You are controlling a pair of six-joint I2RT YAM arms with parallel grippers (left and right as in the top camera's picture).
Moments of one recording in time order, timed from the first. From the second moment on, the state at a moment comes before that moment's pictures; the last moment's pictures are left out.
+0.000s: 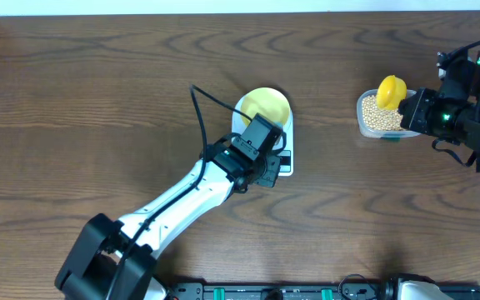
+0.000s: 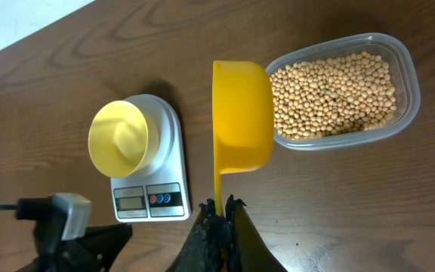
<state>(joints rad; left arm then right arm) -0.69 1.60 1.02 -0.53 0.07 -0.33 -0.09 1.31 1.47 -1.09 -0.31 0.24</state>
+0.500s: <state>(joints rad) -0.69 1.72 1.02 -0.44 0.04 -0.17 -0.09 1.31 1.47 -1.08 -0.31 0.24</state>
